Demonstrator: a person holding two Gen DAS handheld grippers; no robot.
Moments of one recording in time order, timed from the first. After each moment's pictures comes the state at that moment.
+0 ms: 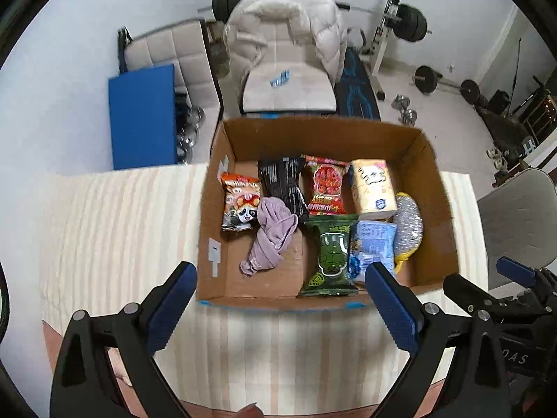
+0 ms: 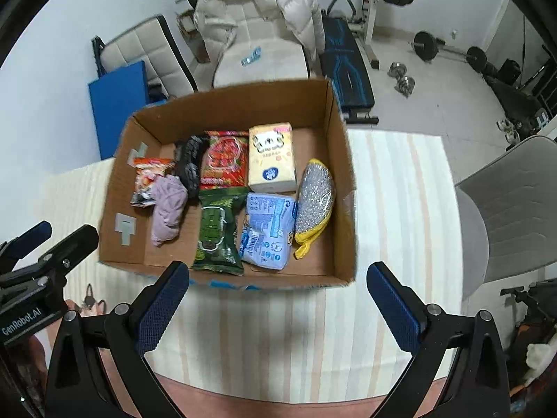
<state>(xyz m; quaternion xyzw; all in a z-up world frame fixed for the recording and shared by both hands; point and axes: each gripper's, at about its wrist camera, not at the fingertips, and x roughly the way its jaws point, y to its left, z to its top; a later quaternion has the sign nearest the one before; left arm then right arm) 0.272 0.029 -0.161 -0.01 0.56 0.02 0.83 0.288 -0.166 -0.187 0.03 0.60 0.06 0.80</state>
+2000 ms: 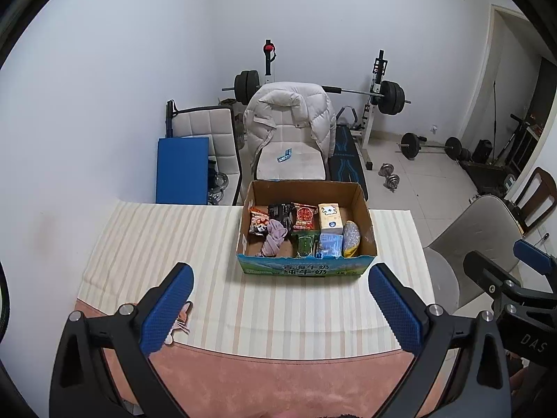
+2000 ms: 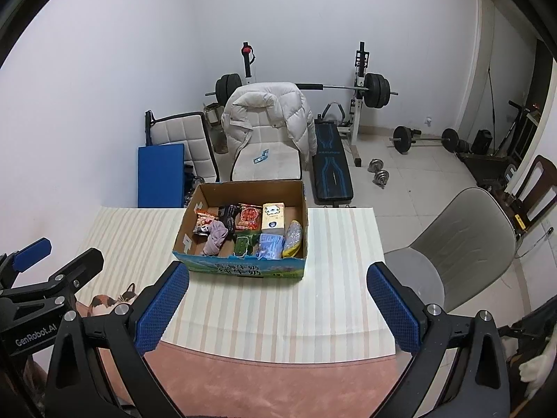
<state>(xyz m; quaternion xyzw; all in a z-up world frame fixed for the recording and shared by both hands) 0.052 -0.005 0.034 -0.02 0.42 0.05 0.91 0.047 -0.205 0.053 0.00 0.42 0.06 0.91</state>
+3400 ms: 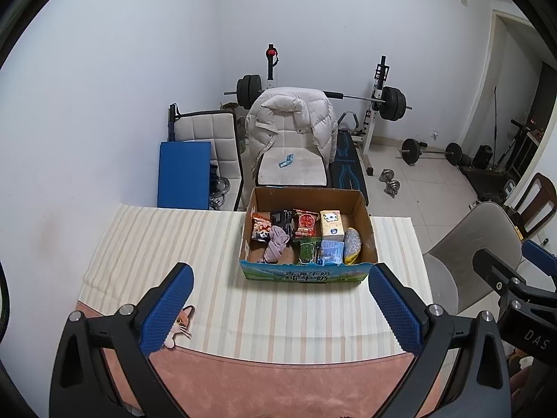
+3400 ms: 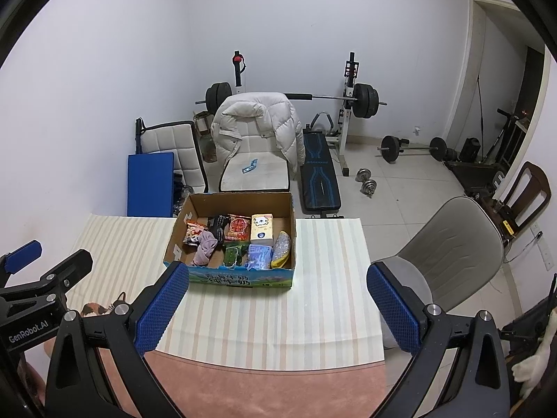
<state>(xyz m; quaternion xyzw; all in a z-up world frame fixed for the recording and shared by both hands) 0.053 0.000 0.041 -0.02 0.41 0.05 0.91 0.045 -0.210 0.073 -0.01 0.40 0.04 0.92</state>
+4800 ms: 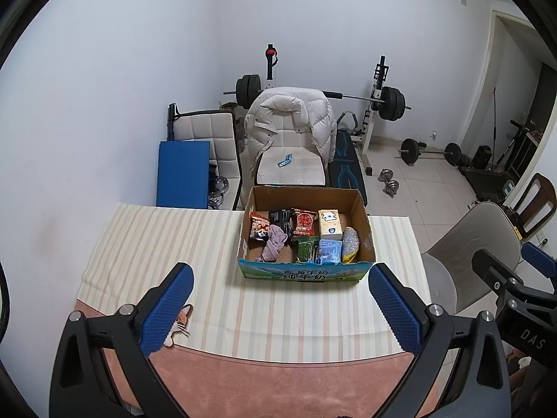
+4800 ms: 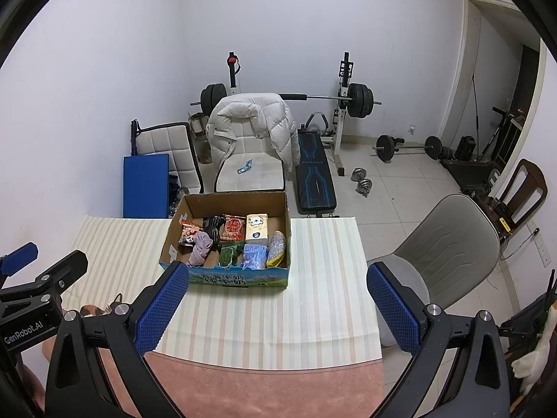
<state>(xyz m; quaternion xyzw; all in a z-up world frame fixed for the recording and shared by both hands) 0.052 -0.007 0.043 -0.02 0.41 0.05 0.91 0.042 -0.216 0.069 -0.01 0.40 0.03 0.92</state>
